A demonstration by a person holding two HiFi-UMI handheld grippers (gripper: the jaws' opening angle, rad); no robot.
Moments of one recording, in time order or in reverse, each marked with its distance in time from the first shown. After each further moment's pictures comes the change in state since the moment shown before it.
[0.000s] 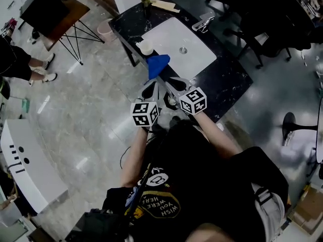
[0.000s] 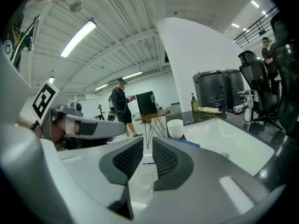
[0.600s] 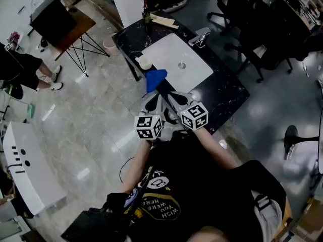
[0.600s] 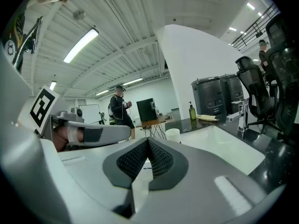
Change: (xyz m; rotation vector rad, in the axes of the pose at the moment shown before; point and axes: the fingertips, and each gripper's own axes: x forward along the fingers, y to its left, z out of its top) left arm -0.002 -0.054 0.024 0.033 -0.071 0.020; right arm -0.050 0.000 0.030 0.007 -0.074 0.004
